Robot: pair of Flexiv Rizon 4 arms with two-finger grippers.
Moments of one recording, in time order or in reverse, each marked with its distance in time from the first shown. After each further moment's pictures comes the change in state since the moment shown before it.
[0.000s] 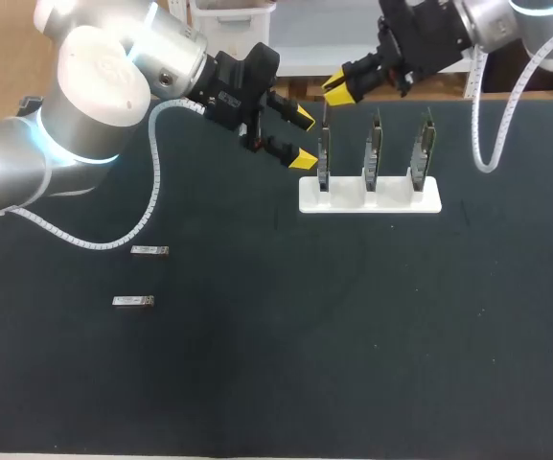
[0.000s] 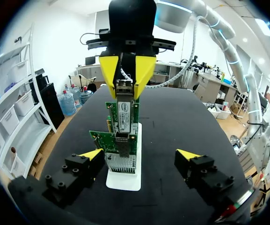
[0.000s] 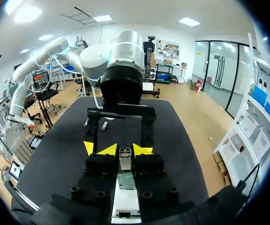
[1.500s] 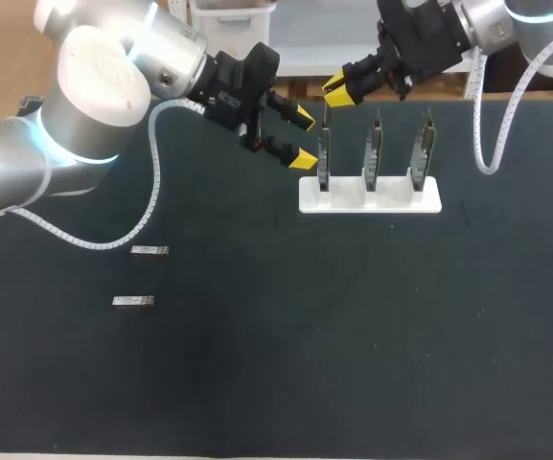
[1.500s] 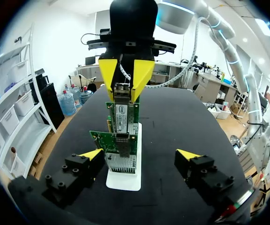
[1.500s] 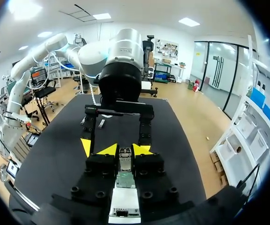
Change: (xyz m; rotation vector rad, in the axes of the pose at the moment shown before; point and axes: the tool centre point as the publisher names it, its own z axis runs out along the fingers) left arm 0.000 0.000 0.000 0.000 0.000 0.000; right arm 0.004 -0.003 0.000 0.029 0.017 -0.015
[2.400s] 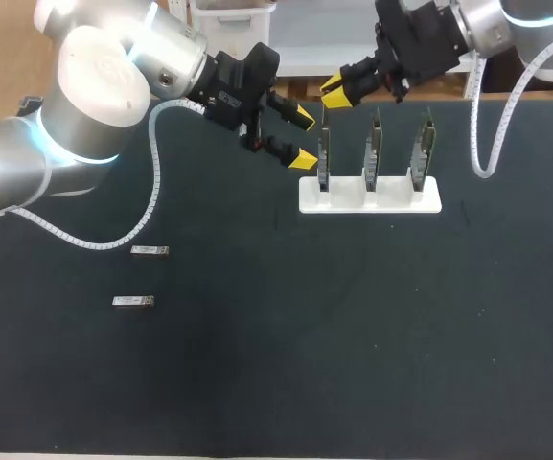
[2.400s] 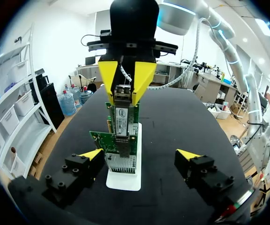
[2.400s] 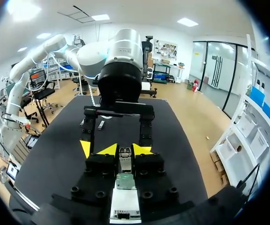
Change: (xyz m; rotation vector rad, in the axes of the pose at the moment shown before) left arm 0.000 0.000 0.000 0.000 0.000 0.000; right arm -0.001 0.000 0.004 0.011 -0.011 0.013
